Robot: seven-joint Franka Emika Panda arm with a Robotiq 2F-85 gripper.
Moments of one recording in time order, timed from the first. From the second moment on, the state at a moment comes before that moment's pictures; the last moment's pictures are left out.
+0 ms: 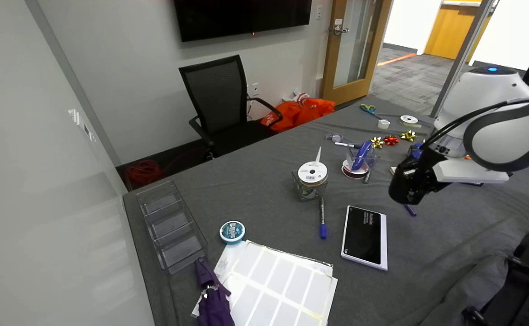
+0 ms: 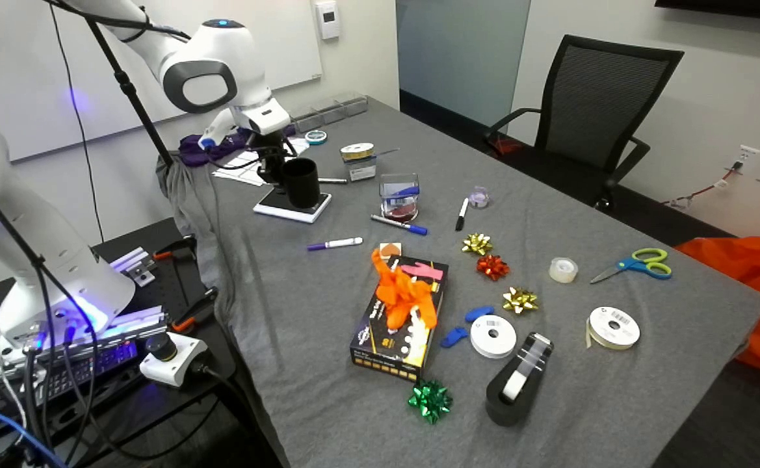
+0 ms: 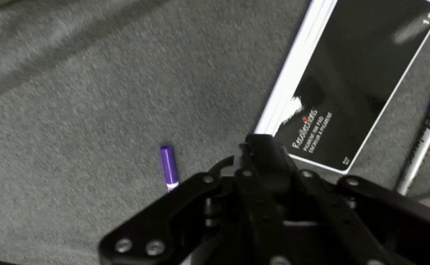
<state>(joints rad) 0.09 -0.02 -0.06 -2.64 0.05 2.68 0.59</state>
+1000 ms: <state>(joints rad) 0.10 -0.02 0.05 -2.77 0.22 2.82 0.63</state>
